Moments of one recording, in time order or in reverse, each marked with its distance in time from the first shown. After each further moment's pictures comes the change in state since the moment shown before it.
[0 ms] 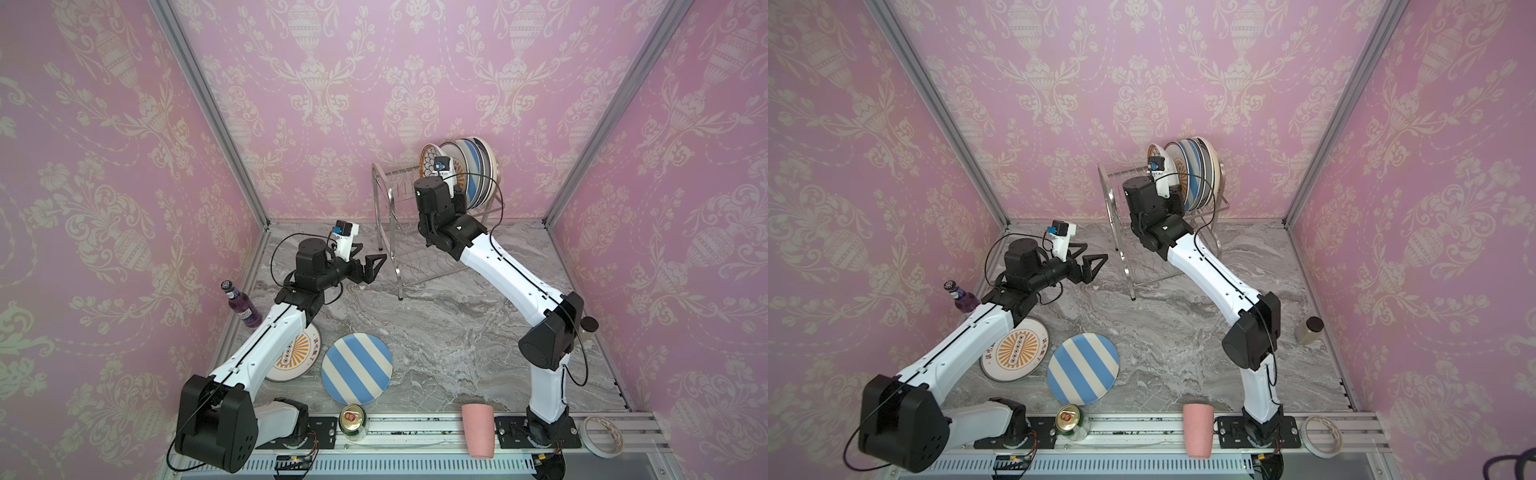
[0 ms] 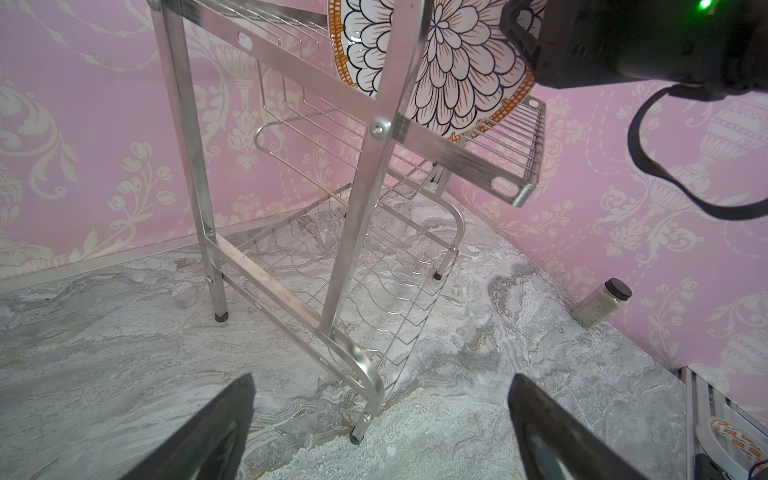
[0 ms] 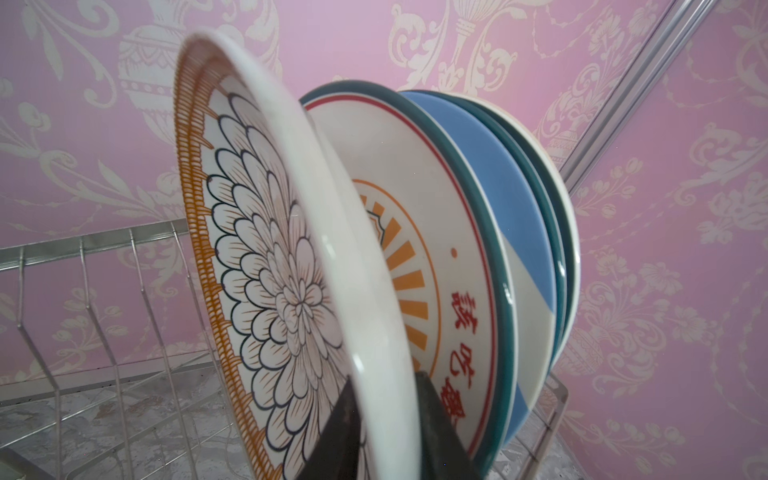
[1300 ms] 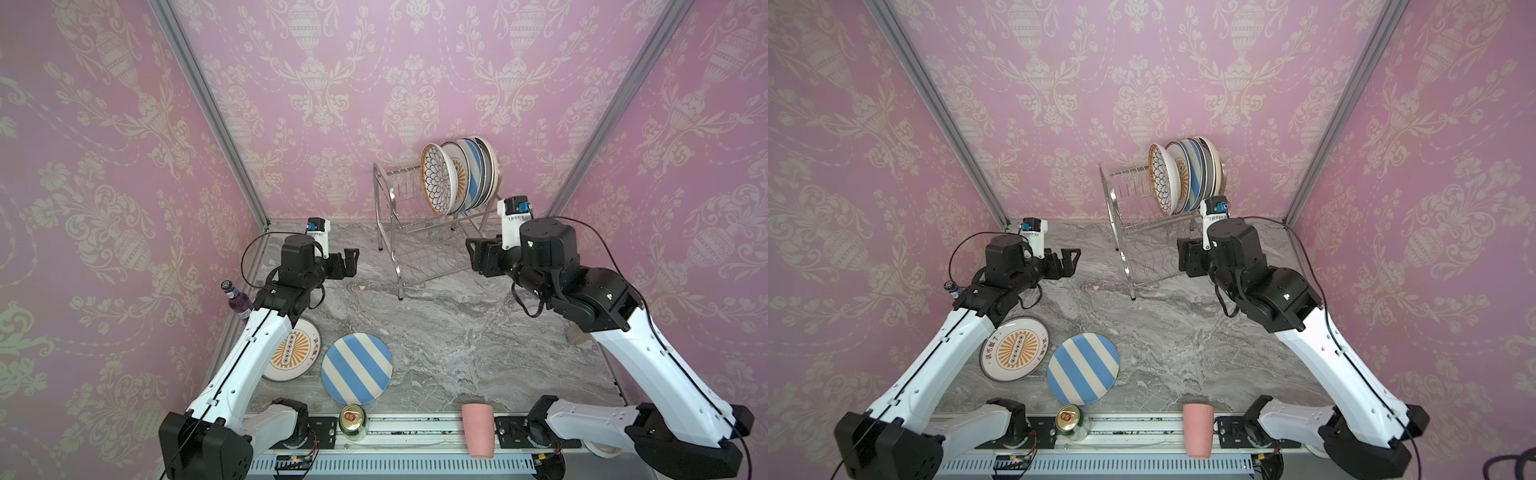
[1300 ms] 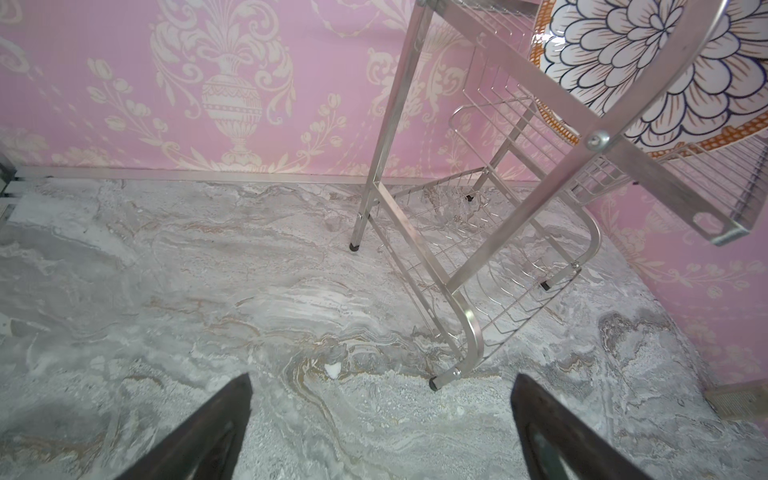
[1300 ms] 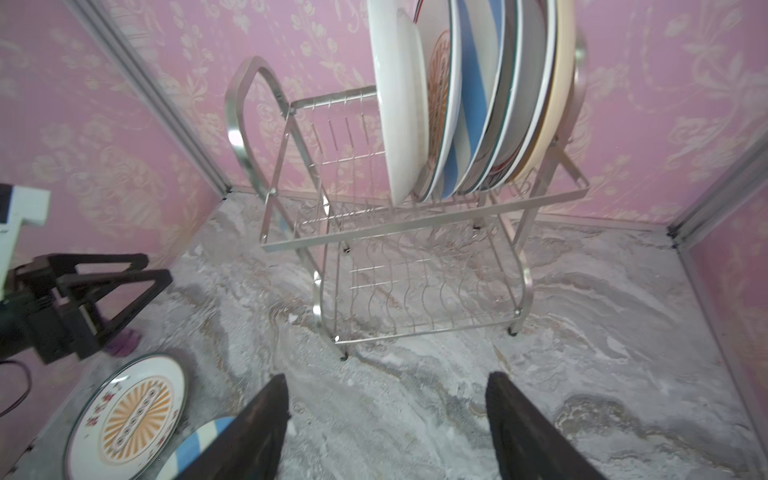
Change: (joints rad) left arm 0.047 -0.129 0.136 -0.474 -0.370 -0.090; right arm 0.029 -0.850 -0.562 -0.451 -0.810 0.322
